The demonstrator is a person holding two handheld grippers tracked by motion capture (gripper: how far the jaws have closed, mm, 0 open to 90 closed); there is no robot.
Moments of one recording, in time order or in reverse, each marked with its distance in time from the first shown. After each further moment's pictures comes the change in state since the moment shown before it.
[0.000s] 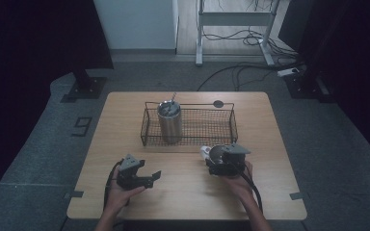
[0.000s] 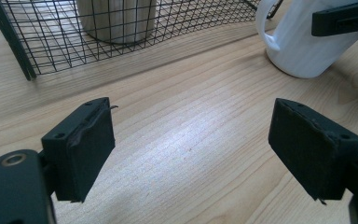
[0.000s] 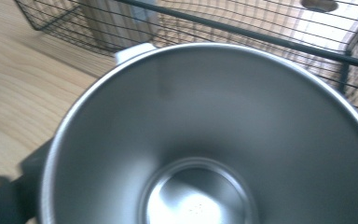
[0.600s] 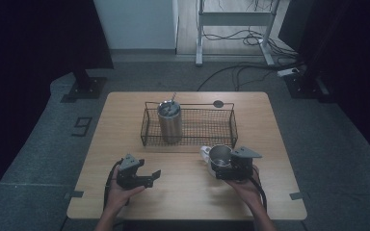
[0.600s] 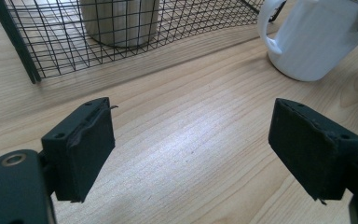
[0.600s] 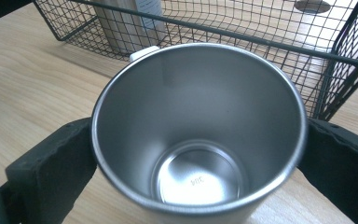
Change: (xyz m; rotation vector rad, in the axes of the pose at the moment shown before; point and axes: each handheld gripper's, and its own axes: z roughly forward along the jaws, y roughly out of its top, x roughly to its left) left arm 0.000 0.001 -0.001 -0.008 0.009 0.001; right arm -0.006 -0.004 -0.031 -0.023 0.038 0.039
